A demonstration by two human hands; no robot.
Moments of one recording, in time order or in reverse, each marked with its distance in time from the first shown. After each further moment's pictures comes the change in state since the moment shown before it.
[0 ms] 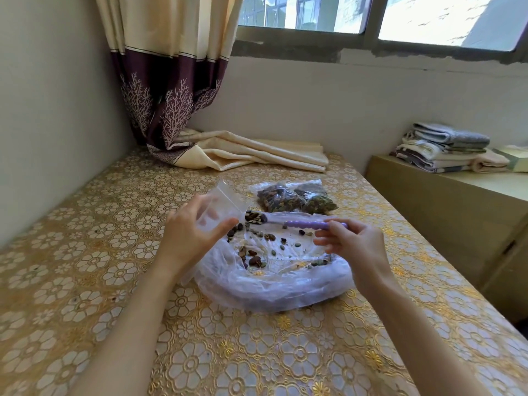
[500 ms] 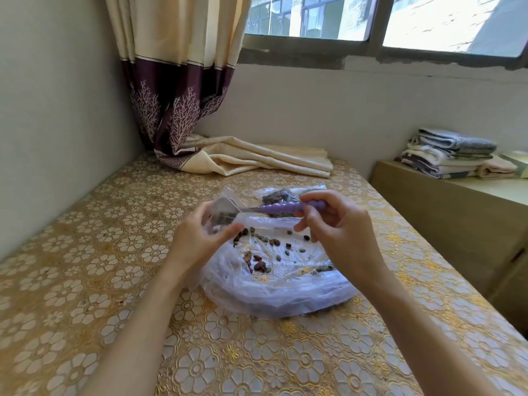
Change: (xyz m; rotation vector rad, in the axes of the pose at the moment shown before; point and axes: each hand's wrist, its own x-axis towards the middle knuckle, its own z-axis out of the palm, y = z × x) left_hand -0.002 -0.001 0.003 -0.233 -0.100 -0.142; right_hand -0.013 -0.034 0.031 -0.282 -0.211 -0.500
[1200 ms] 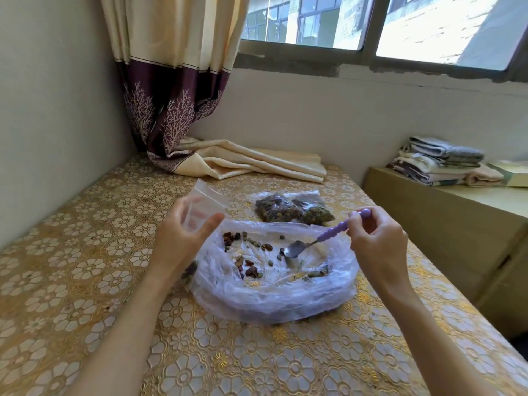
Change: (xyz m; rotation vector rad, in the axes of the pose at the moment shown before) left_hand 0.000 0.002 -0.005 -0.101 0.184 0.035; right_hand 0.000 0.040 -0.039 -0.349 0.348 0.131
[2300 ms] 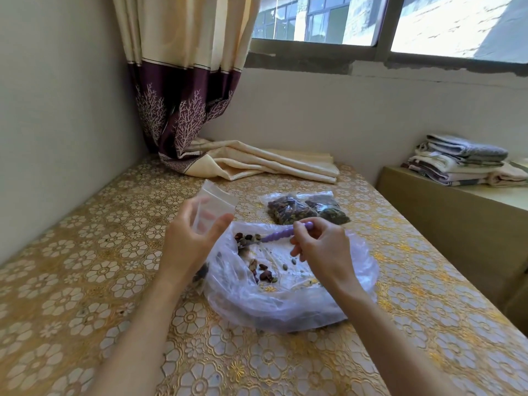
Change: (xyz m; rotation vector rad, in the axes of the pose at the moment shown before) left_hand 0.002 -0.004 -0.004 0.039 0.075 -0.017; right_hand -0.019 -0.024 0.071 0.206 -0.313 0.143
